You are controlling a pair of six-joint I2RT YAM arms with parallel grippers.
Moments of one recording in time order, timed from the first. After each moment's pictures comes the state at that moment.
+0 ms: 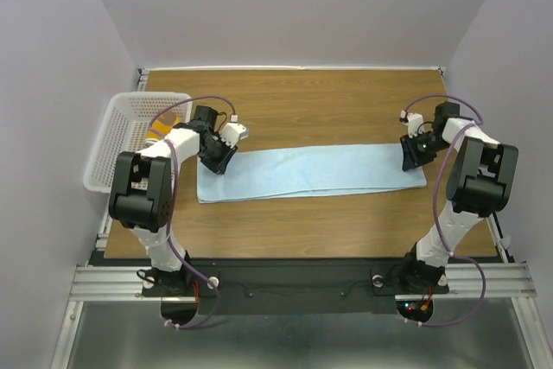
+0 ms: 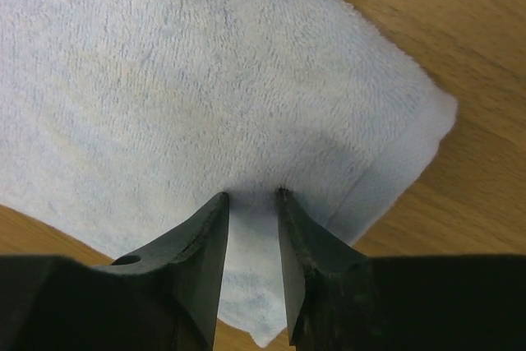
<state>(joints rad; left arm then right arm) -0.20 1.70 1.08 -0.58 0.27 0.54 -0.29 1.87 1.25 -0.75 -0.36 -0.67</state>
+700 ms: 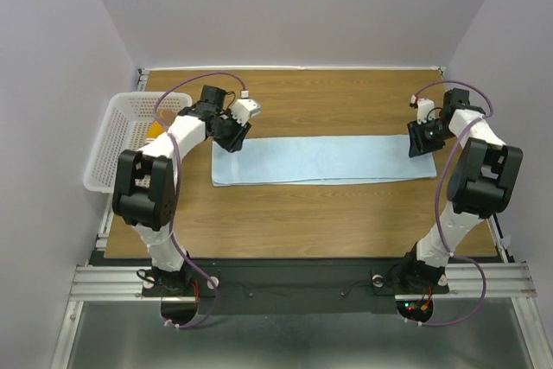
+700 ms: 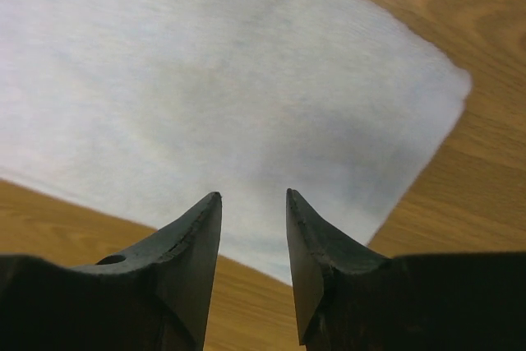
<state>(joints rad) -0.24 1.79 1.27 -0.52 0.33 0.46 -0.31 1.87 1.37 -0.76 -0.32 -0.59</state>
